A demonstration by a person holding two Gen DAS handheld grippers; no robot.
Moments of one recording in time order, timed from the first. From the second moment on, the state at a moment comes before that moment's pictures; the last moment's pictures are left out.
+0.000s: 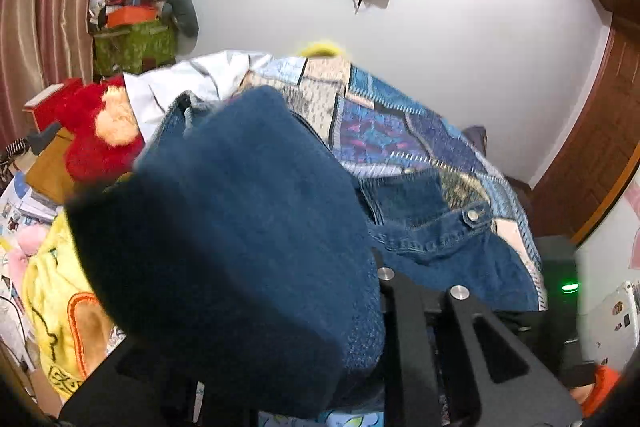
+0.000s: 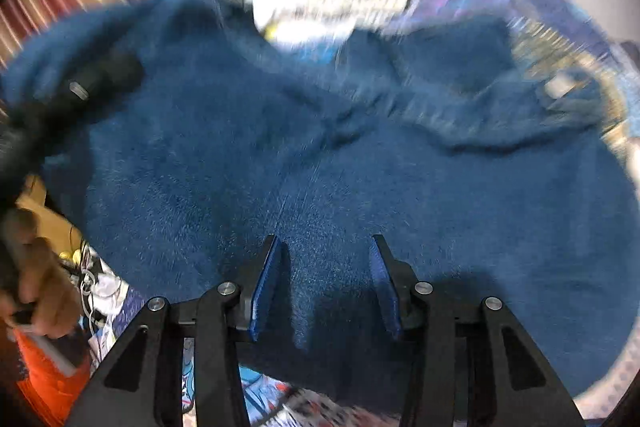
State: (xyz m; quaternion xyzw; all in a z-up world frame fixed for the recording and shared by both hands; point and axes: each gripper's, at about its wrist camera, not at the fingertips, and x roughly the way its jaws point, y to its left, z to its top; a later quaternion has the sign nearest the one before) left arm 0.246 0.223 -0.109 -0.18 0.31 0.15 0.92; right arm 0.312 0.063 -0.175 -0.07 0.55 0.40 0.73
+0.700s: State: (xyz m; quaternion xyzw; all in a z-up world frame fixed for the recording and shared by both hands) left arm 0.297 0.106 -0.058 -0.06 0.28 0.08 0.95; right arm 0.319 -0.117 -0.085 -0.02 0.49 0.32 0.81
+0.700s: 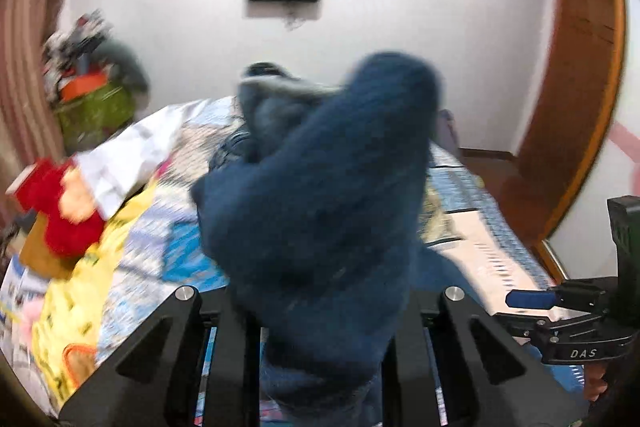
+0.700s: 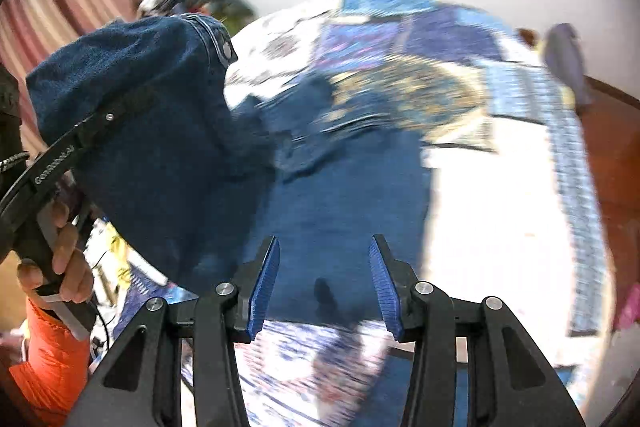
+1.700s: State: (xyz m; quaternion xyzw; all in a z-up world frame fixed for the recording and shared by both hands) left arm 0.317 -0.004 -0.142 0.00 0.49 -0.07 0.87; right arm 0.309 -0.212 -0.052 0.04 0.48 0.27 0.84
